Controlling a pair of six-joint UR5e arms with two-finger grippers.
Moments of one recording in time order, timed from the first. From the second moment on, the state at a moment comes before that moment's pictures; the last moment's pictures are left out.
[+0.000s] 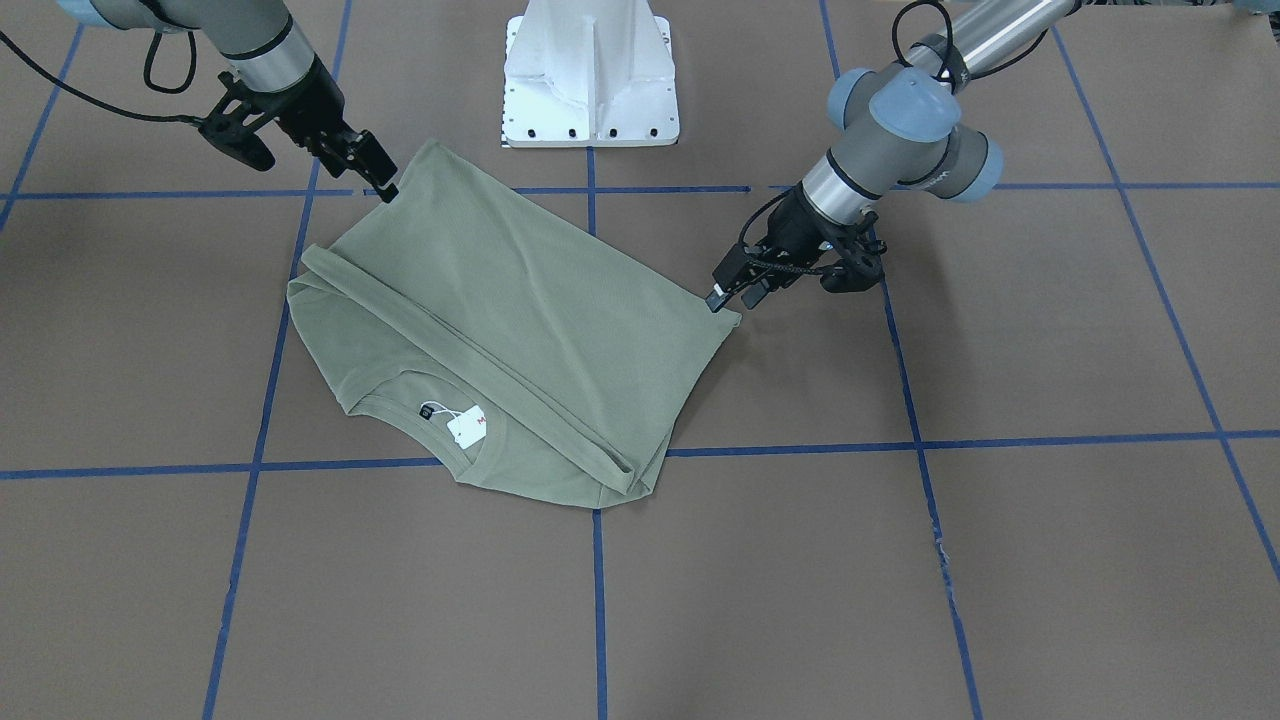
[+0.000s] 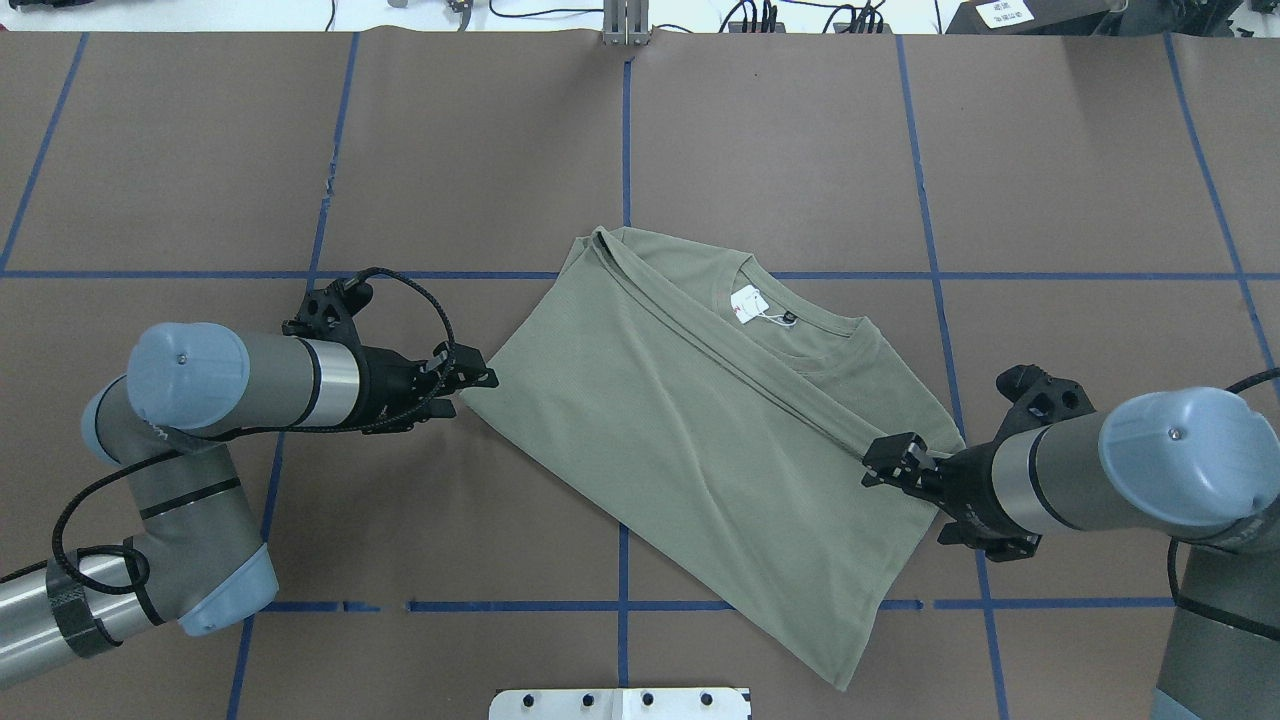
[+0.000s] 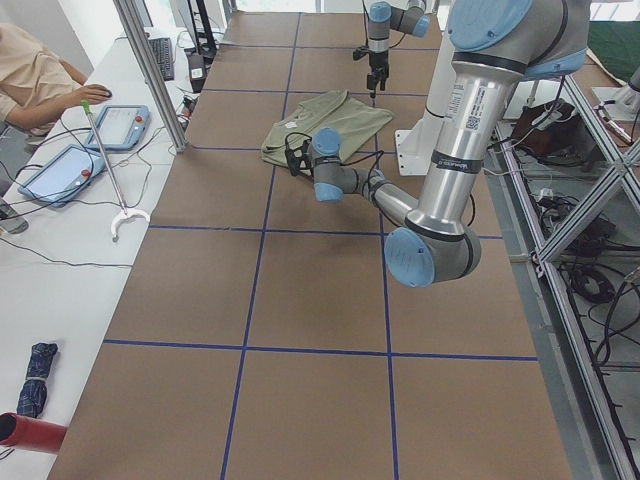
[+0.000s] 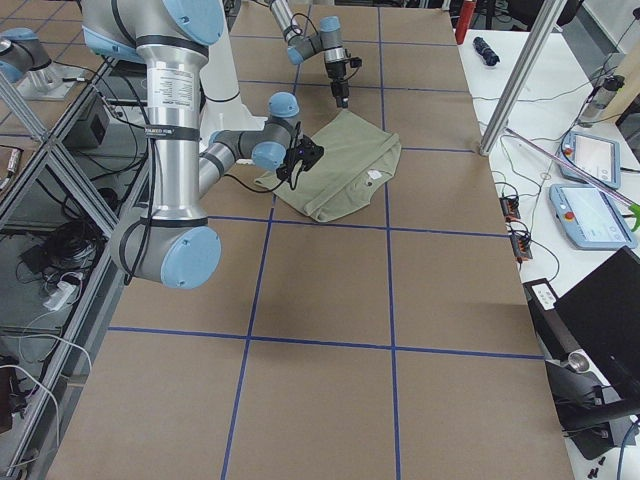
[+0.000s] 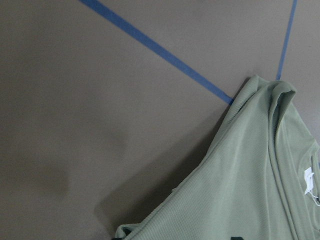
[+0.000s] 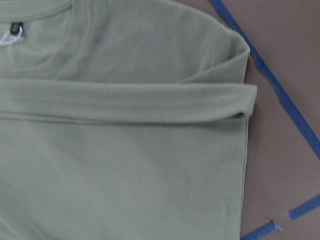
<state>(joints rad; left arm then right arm) -0.51 -1.88 -1.64 -2.51 -1.82 -1.79 0.45 -1.59 2.17 -1.23 1.85 1.93</state>
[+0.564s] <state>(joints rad) -0.49 -1.88 -1.63 -2.48 -1.78 -1.78 0.48 -1.55 2.13 -1.22 1.85 1.91</state>
